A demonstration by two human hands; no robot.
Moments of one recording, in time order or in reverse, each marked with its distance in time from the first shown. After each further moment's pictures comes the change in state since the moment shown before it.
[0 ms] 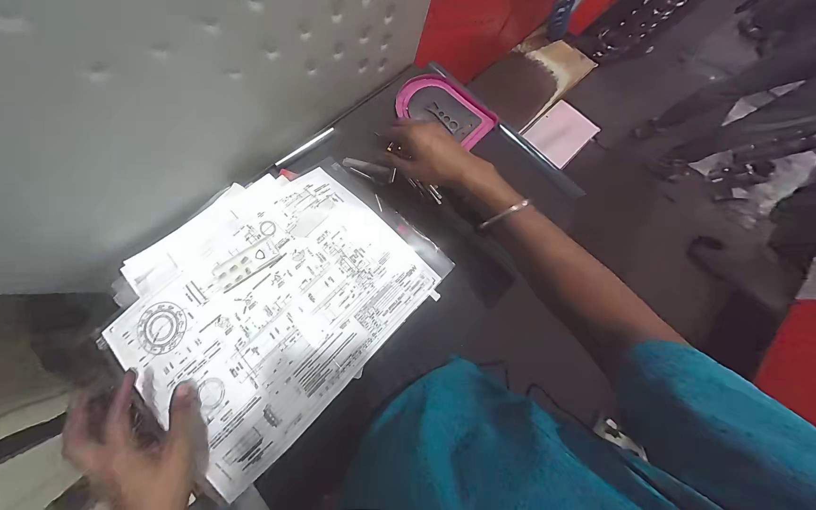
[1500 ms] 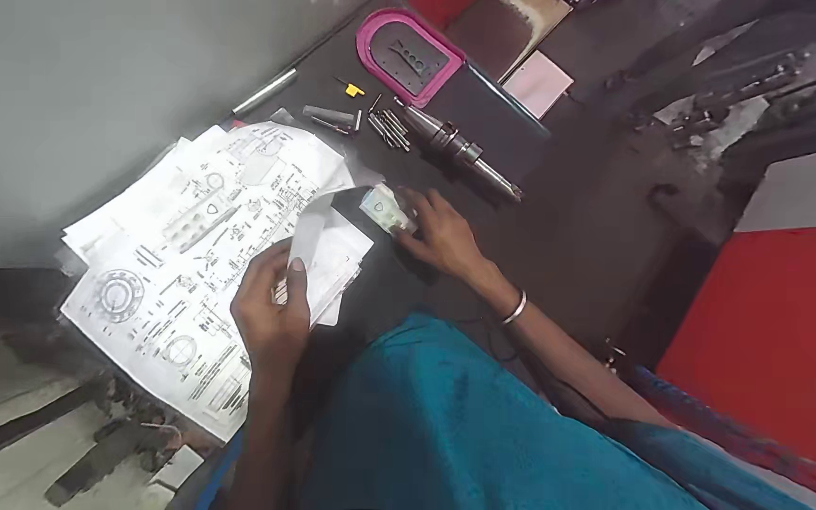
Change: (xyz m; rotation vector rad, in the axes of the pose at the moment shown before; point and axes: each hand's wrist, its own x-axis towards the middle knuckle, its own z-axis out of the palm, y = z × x) left_hand -0.011 0.144 0.097 -0.536 -0.240 0.347; right_hand -0.208 -0.078 0.094 0.057 0.156 0.475
